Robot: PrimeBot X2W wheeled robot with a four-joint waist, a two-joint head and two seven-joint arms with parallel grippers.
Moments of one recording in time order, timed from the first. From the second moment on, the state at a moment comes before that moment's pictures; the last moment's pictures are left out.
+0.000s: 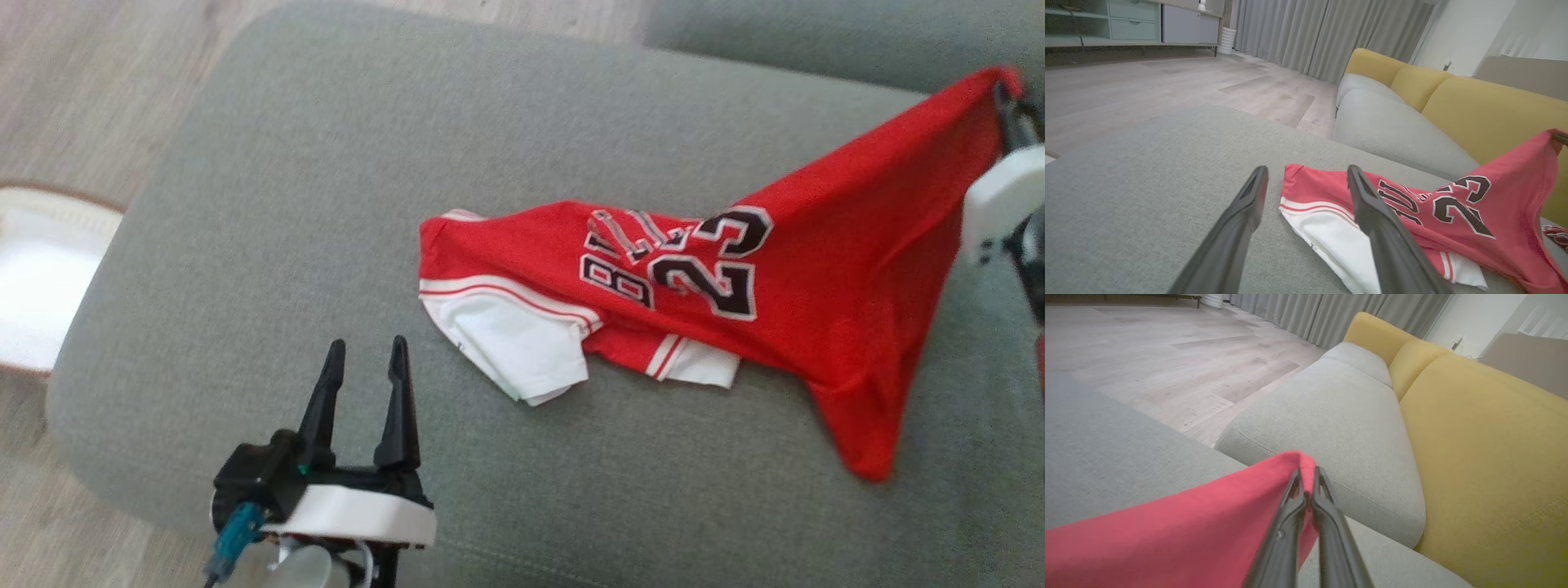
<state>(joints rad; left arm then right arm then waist) -0.09 0.22 -0.55 0.06 -0.63 0.22 -0.25 -0.64 -0.35 0.00 0.57 -0.12 0.12 0.13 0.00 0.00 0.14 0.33</state>
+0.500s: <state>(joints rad) -0.15 0.18 -0.55 0.15 -0.60 0.17 -0.25 -0.83 -0.26 -0.11 0.83 -0.27 0.12 -0.12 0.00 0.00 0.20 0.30</state>
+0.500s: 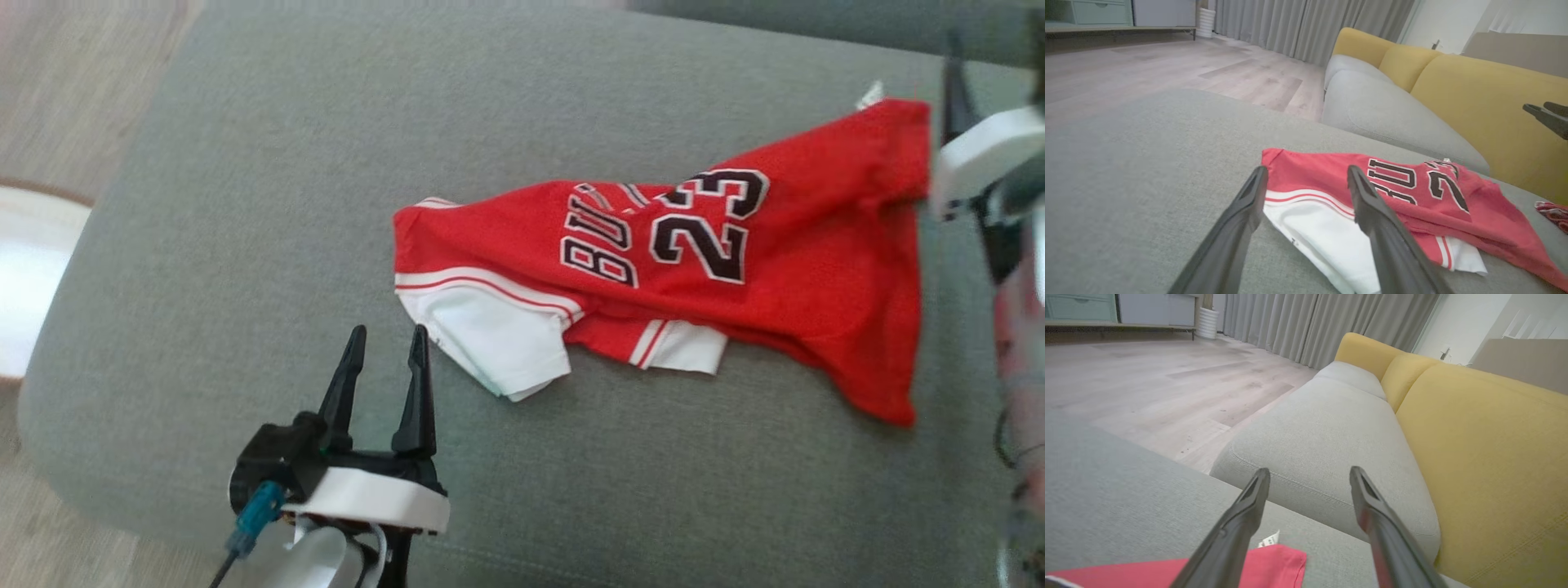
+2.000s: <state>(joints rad) -0.44 0.08 -0.68 0.77 -0.48 0.18 -0.22 -0.05 -0.05 -0.07 -0.04 0.07 0.12 -0.01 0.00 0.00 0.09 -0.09</state>
